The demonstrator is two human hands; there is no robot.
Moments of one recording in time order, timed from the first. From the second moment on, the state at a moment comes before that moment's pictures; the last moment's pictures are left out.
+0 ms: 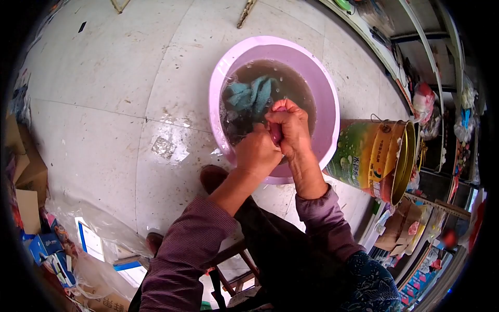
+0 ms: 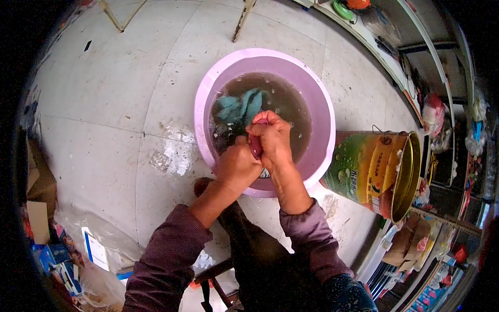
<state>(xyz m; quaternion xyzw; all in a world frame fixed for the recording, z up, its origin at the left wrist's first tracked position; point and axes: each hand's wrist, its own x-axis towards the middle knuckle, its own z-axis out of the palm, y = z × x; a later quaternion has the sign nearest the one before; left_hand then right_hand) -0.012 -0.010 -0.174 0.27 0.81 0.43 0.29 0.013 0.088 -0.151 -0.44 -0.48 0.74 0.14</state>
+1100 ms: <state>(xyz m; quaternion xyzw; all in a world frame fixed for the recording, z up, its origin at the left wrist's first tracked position) -0.010 -0.049 -0.096 -0.13 -0.14 0.69 0.70 0.013 0.080 -0.095 0.08 -0.29 0.95 0.12</state>
